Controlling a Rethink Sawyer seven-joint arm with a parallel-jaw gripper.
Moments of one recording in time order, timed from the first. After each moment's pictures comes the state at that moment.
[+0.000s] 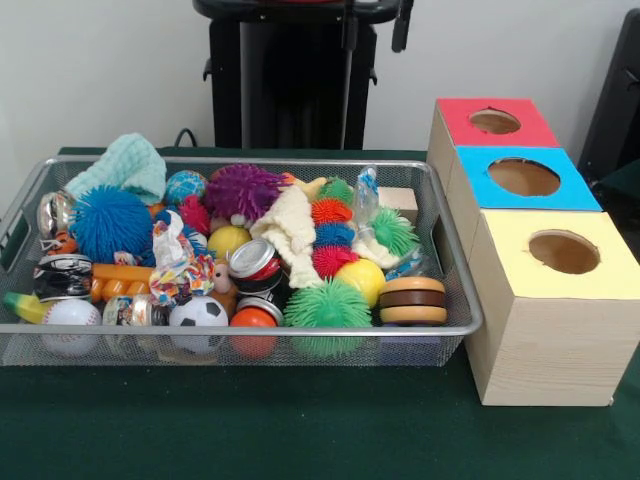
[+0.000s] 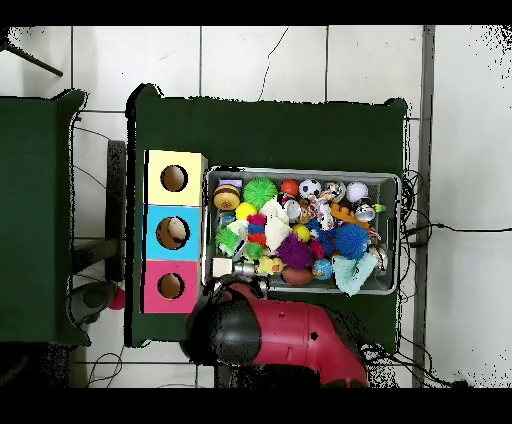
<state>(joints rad) -0.29 -1.11 0.09 2.12 -0.11 0.54 1.57</state>
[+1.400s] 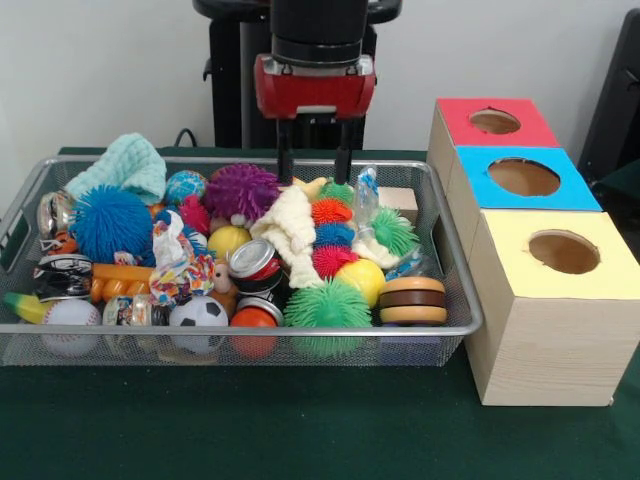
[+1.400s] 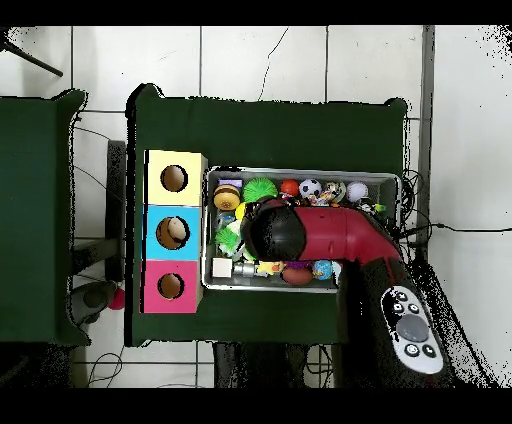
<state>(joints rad) -0.44 -0.78 0.23 1.72 -0.31 0.53 1.57</state>
